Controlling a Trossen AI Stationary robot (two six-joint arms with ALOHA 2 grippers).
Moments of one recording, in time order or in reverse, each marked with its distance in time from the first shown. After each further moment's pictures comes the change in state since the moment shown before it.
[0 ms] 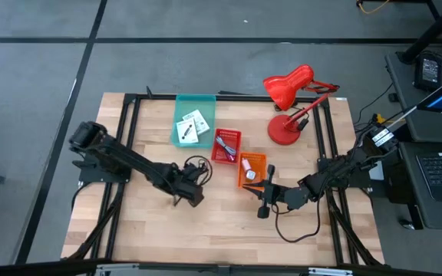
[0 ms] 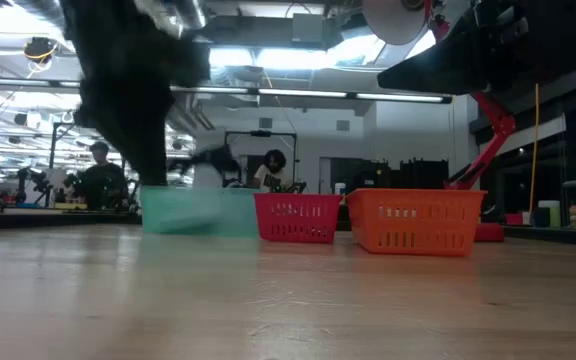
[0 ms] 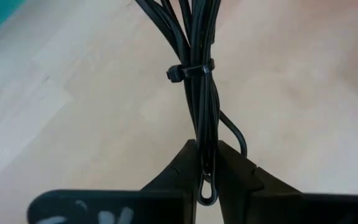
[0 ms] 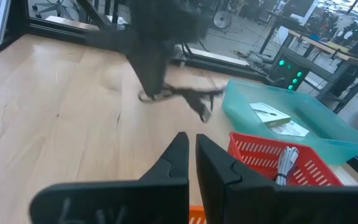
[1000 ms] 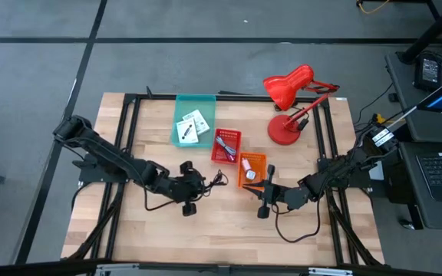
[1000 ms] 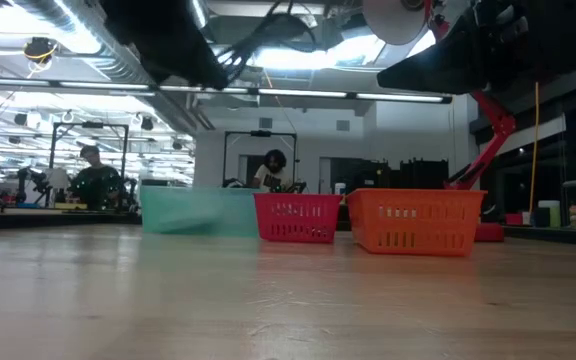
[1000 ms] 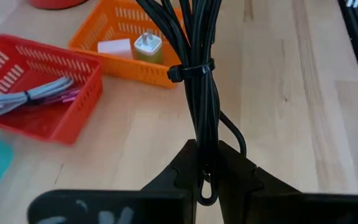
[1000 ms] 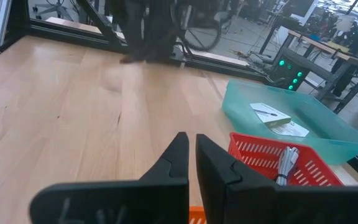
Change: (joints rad) left arm -0.073 -0.210 -0.122 0.473 -0.089 0.648; right arm 0.000 0.000 0.000 0.003 0.000 0.002
